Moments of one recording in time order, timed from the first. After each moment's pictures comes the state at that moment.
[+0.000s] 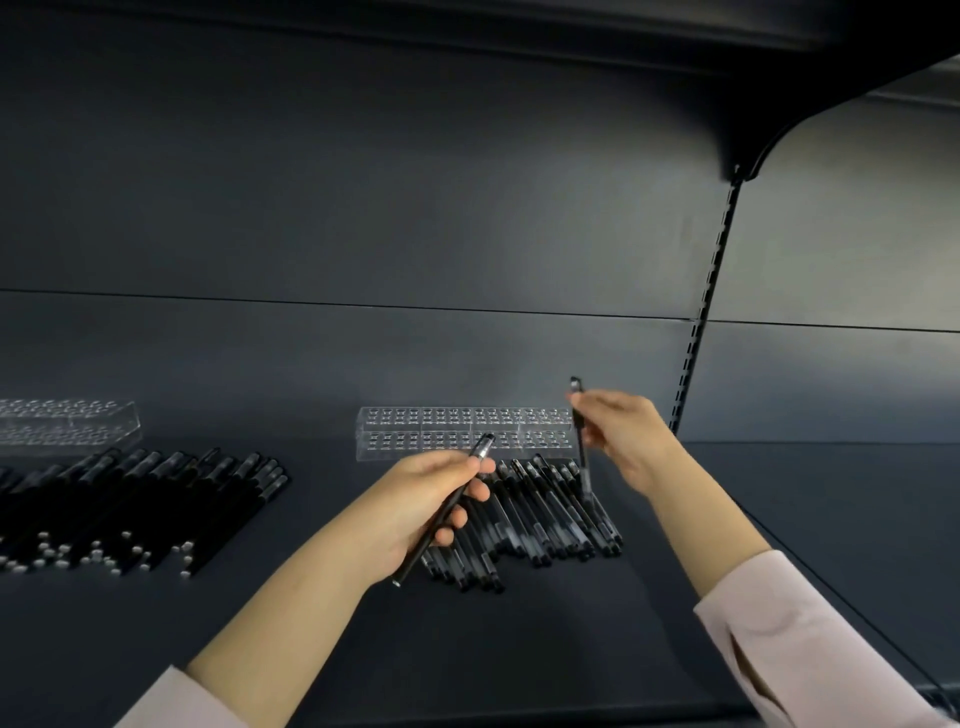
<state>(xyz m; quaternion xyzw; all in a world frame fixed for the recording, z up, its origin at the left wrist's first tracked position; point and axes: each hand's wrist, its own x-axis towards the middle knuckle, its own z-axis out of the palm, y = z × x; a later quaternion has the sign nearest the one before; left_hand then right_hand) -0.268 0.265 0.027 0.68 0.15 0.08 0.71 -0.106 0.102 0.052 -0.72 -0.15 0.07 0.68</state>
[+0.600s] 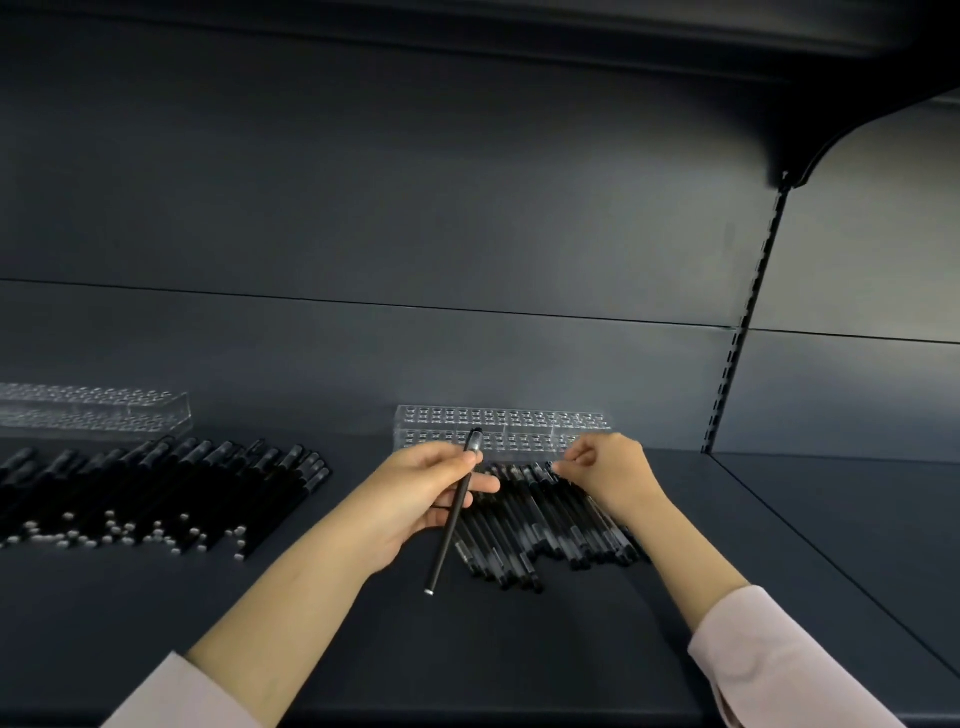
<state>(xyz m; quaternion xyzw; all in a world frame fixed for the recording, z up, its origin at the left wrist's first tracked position) -0.290 0.294 0.030 0.70 0.17 0.11 0.69 -0.113 0.135 0.008 -0.90 -0.24 -0.04 0.36</state>
